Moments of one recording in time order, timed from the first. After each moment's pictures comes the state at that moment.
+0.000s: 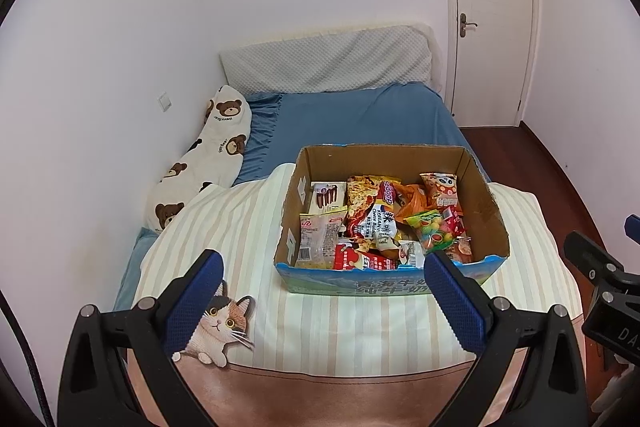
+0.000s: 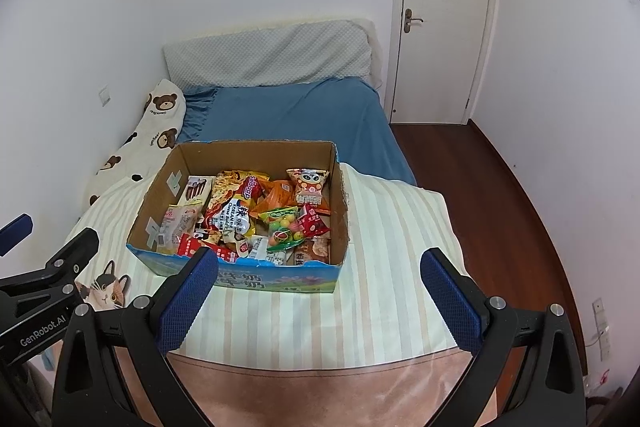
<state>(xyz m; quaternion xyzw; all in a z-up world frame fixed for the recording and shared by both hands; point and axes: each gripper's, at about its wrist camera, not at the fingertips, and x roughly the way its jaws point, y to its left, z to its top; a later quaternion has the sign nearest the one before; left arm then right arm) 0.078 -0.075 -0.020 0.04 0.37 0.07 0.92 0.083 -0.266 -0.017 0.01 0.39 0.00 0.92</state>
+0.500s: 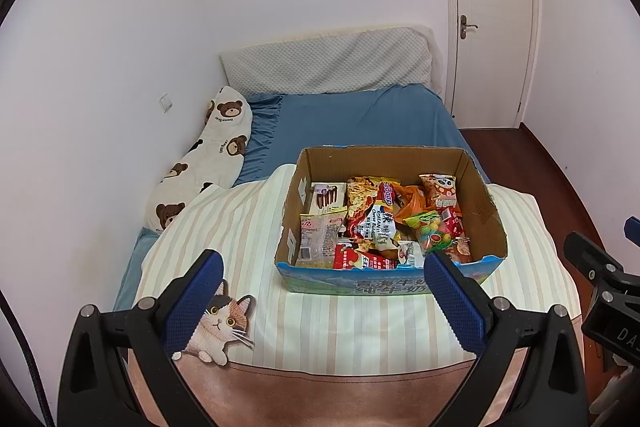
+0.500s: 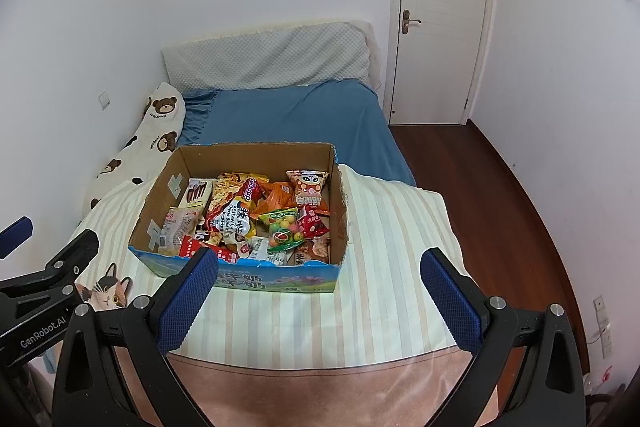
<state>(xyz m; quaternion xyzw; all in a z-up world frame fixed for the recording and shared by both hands) 0.077 -0.076 -0.018 0.04 0.37 0.06 0.92 0.078 -0.268 -0.014 0.02 0.39 0.00 0.92</state>
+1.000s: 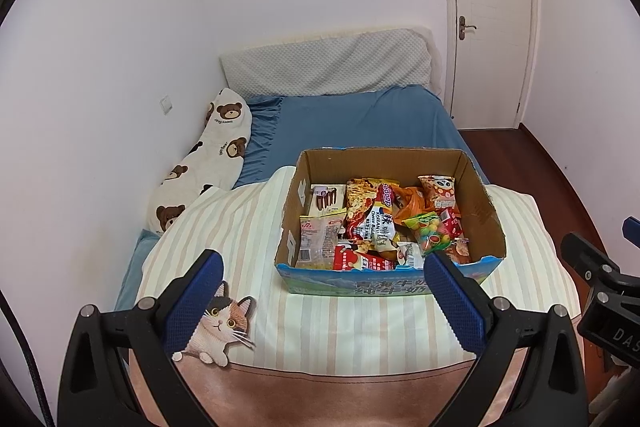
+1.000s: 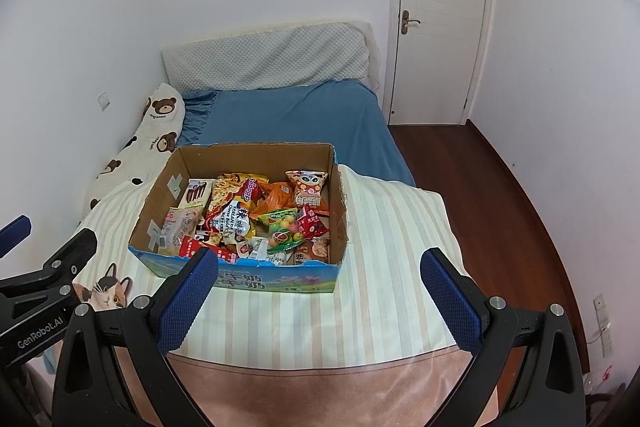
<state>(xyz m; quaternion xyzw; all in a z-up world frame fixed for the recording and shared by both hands) 0.075 -0.079 -0.012 0.05 0.37 0.06 0.93 0.076 -0.267 -0.011 0.02 0.38 0.00 0.92</state>
